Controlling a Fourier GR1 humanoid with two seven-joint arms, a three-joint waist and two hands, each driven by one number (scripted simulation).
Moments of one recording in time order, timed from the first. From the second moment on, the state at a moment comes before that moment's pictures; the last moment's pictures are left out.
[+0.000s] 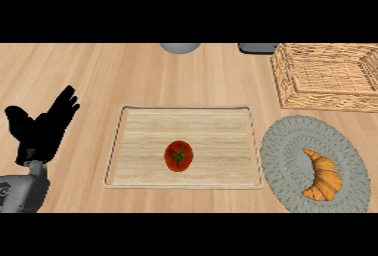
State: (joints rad) left arm -0.19 0.38 0.01 -1.38 0.20 0.06 0.19; right arm 0.07 -0.59 -0.41 -1.80 0.30 0.73 -0.15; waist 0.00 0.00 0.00
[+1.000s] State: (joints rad) left arm -0.20 0.32 0.07 -1.36 0.13 0.02 0.19; right arm -0.04 -0.46 -0.22 -1.41 0.65 0.49 -0.35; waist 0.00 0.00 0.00
